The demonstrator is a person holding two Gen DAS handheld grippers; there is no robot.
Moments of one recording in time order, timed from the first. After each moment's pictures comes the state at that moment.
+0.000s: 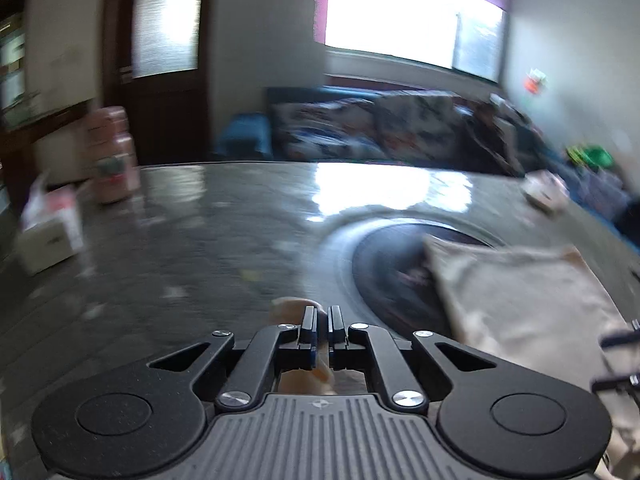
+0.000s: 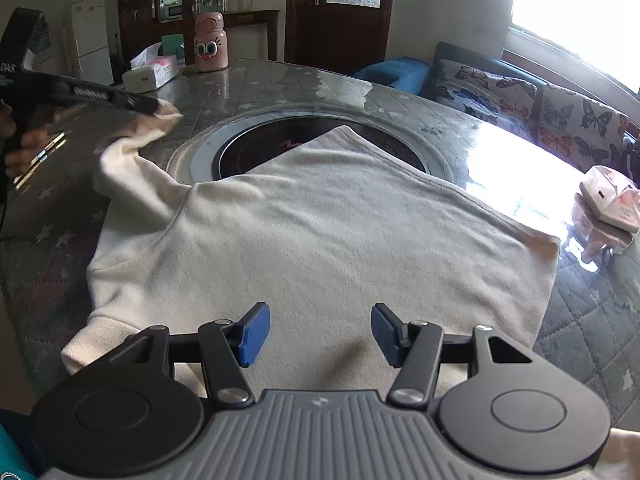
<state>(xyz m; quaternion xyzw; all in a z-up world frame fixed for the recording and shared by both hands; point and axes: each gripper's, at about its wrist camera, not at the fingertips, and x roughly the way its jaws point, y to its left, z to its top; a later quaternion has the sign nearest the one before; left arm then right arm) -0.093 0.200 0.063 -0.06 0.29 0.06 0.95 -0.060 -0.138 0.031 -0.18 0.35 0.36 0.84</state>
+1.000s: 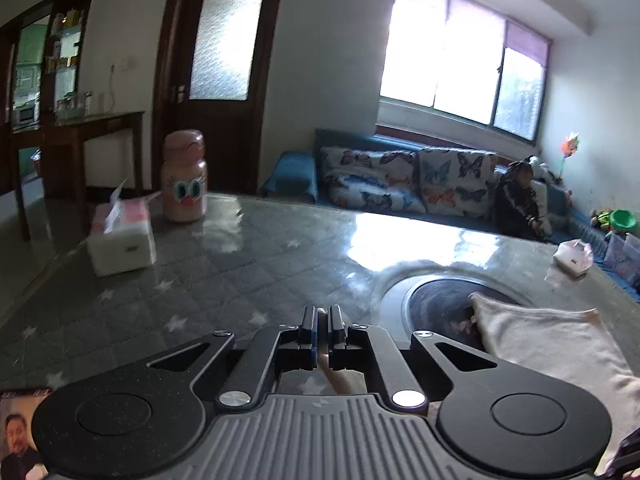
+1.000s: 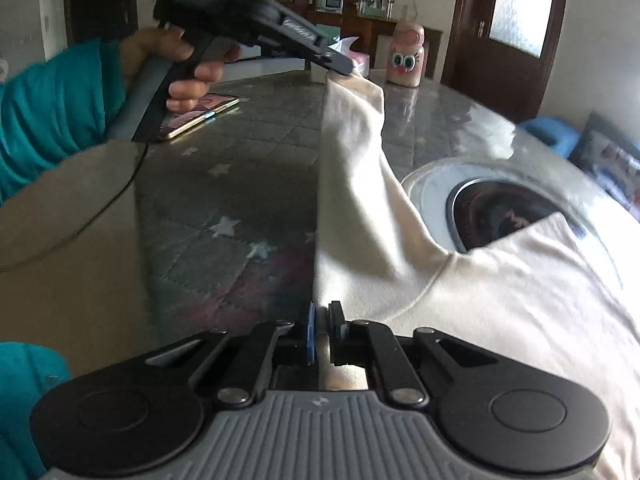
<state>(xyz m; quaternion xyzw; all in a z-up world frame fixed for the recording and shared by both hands) -0.133 0.243 0.077 -0.09 0.24 0.11 0.96 -0.142 -0.036 0.039 -0.26 0.31 0.55 0.73</state>
